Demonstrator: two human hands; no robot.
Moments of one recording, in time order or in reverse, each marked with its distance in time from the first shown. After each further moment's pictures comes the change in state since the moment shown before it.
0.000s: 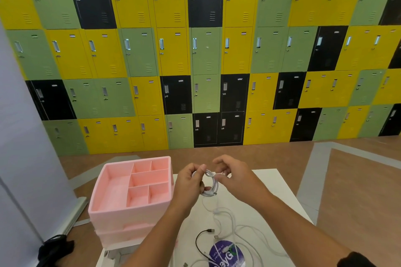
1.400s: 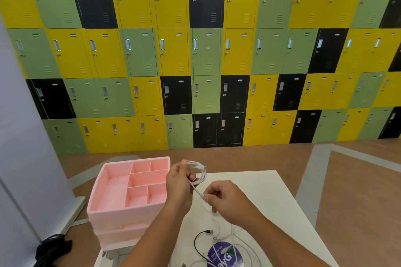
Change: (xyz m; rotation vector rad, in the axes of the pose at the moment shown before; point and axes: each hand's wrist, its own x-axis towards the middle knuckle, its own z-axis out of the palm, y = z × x) left_hand 0.013 0.001 -0.001 -0.441 0.293 -0.178; right_hand -0.028 -0.005 0.033 0.132 -0.170 0.162
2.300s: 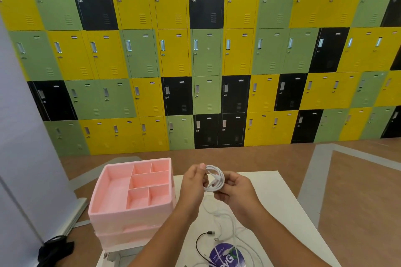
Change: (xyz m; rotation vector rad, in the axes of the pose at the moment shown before) left_hand -0.019 -0.007 0.012 0.343 -0.193 0.086; right_hand 0.010 0.006 -0.005 0.902 0.147 0.117
